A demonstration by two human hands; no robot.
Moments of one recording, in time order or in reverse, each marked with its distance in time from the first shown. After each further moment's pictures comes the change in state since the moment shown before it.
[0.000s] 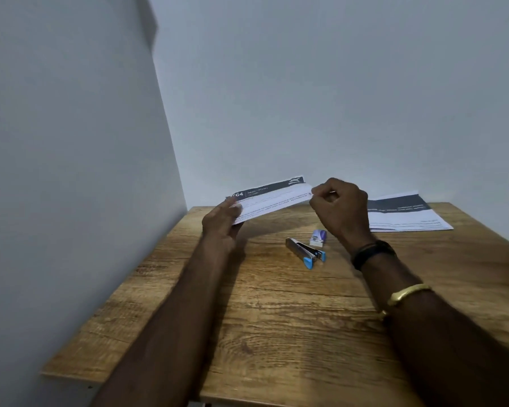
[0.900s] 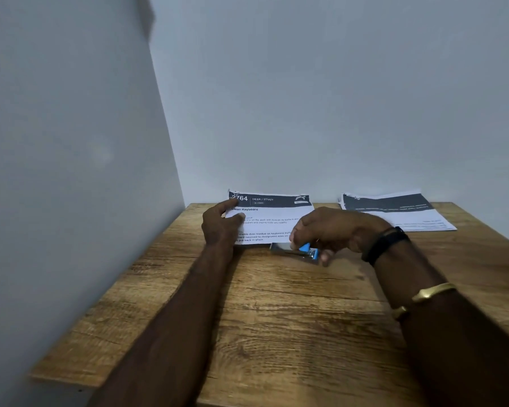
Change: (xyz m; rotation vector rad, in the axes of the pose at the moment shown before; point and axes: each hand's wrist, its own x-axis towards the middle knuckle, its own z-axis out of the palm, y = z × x) left_hand 0.030 -0.027 -0.013 0.544 0.120 0.292; right_hand 0.006 -0.013 -0.011 0.017 -1.014 0.554
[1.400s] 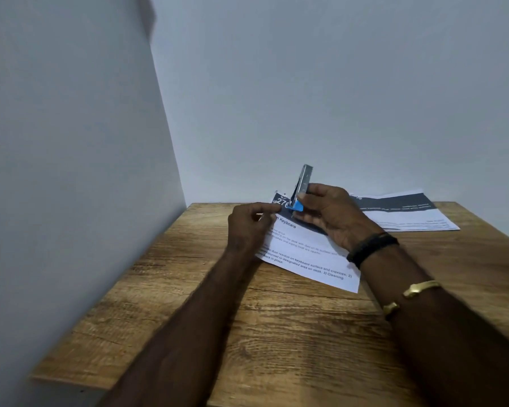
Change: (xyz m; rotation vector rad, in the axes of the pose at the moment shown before) left_hand -0.040 0.007 0.027 -0.065 -0.318 0.155; right_hand 0.026 -0.001 0.010 0.876 0.318 -0.324
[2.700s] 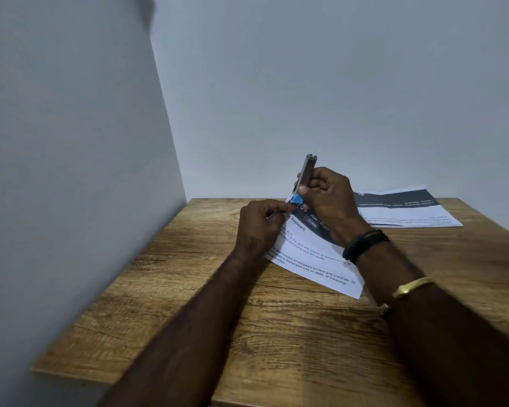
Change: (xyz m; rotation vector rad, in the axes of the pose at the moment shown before) left_hand -0.016 0.016 0.012 0.301 -0.044 0.223; right_hand -0.001 0.003 0.009 -0.373 0.112 -0.388
